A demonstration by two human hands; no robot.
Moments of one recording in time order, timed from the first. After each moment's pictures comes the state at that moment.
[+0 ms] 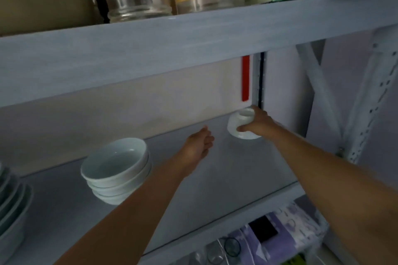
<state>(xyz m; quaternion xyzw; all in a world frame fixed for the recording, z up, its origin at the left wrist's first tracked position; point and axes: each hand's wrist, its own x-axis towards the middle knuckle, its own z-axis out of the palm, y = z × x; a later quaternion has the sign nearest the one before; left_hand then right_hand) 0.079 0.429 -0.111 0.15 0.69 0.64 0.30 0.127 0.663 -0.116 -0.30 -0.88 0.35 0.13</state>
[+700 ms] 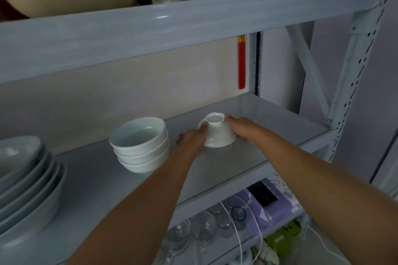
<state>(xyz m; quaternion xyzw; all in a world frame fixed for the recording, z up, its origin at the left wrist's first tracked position) 0.104 0.372 -0.117 0.08 0.91 0.38 0.15 0.173 0.520 -0.116 -0.35 -0.79 0.50 0.08</state>
